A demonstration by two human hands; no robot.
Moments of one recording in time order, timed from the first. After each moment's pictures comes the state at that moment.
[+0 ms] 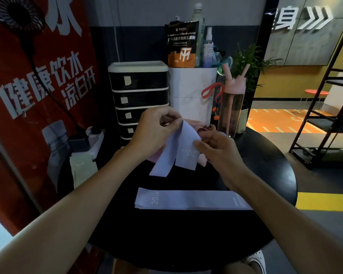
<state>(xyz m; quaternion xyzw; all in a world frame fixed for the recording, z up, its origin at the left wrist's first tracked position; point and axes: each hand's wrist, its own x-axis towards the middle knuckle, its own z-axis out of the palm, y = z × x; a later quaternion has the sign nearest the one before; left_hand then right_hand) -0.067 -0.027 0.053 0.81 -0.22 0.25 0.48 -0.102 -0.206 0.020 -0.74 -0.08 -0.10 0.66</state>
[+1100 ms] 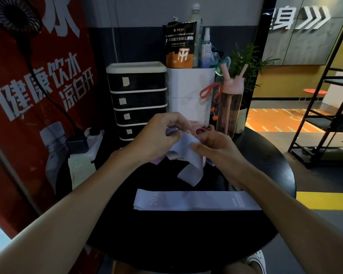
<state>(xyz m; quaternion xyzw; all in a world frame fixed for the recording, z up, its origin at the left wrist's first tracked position) -0.084 -0.031 0.056 0.83 -0.30 0.15 0.44 -0.098 -0.219 0.022 -0.77 -0.17 -0.04 0.61</state>
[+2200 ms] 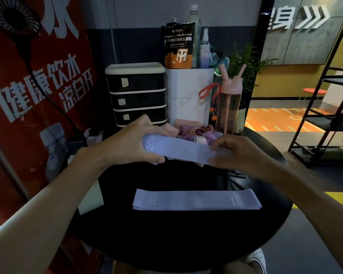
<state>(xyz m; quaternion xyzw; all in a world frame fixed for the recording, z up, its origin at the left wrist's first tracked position) -0.085 0.025 0.060 0.94 -0.25 0.09 0.22 -0.087 -0.282 0.023 -0.88 -0.21 -0.02 0.44</state>
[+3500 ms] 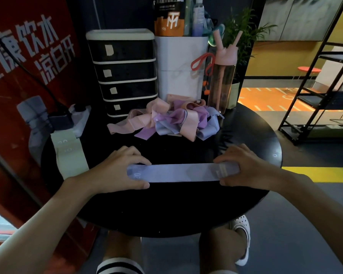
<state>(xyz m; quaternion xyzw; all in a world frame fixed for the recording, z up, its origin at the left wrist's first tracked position) -0.105 0.052 -0.073 0.94 -0.27 -0.01 0.20 -0.111 -0.337 -0.062 -0.95 -0.24 0.03 0.19</state>
